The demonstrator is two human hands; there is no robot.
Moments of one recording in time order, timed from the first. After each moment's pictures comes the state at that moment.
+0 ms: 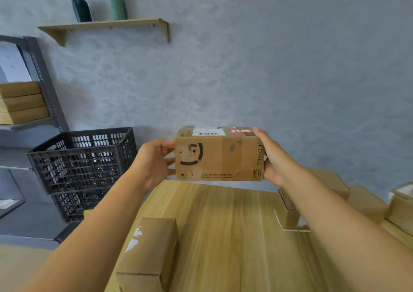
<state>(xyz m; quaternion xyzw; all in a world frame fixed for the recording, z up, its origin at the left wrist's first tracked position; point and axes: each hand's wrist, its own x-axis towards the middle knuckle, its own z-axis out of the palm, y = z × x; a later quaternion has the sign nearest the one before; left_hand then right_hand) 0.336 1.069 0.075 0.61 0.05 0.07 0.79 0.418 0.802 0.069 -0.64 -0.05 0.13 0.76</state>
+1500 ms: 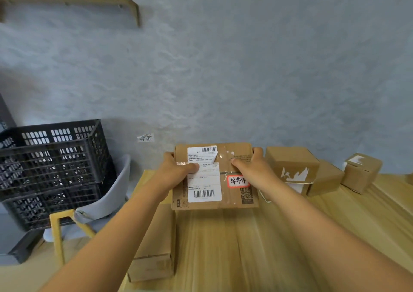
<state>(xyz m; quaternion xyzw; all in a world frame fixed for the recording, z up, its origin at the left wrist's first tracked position) 0.336 1.052 0.015 0.80 0.08 0.01 0.60 0.348 0.827 0.022 -0.88 0.03 -0.05 0.47</state>
